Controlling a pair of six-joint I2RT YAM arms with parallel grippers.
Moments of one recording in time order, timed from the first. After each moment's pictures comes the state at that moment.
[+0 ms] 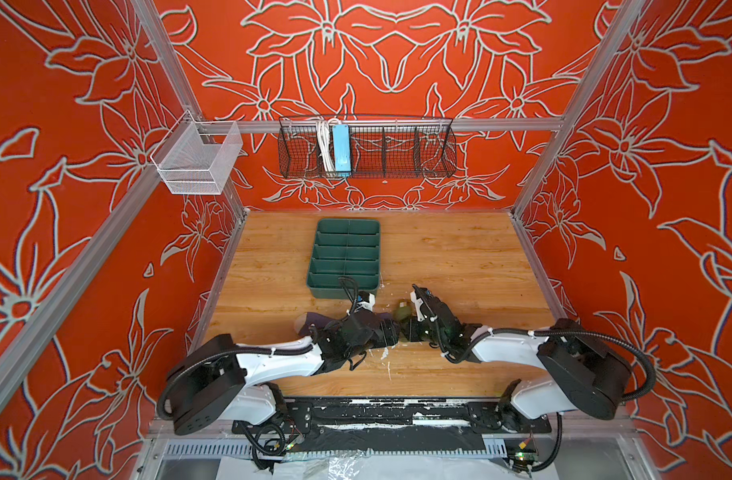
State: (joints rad) left arm -0.94 1.38 0.57 0.19 -0.10 -1.02; right arm 0.78 1.46 0.46 0.23 -0.07 0.73
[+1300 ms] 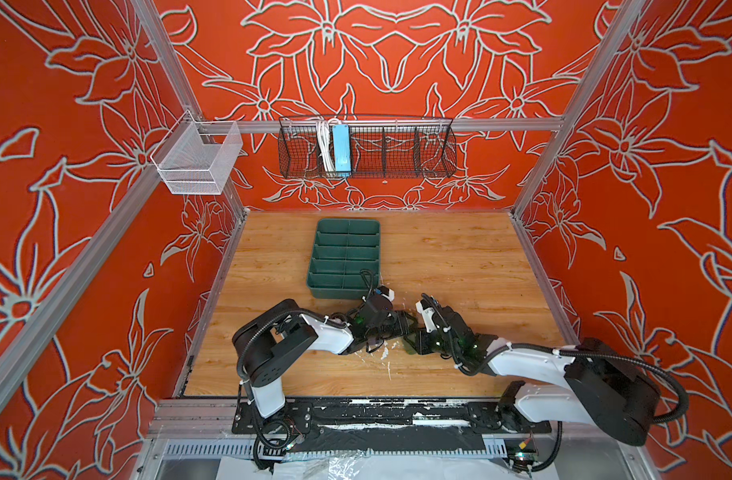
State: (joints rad) left arm -0.85 1.79 0.71 0.50 0.23 -1.08; right arm 0.77 1.27 0.33 0.19 -0.16 0.67
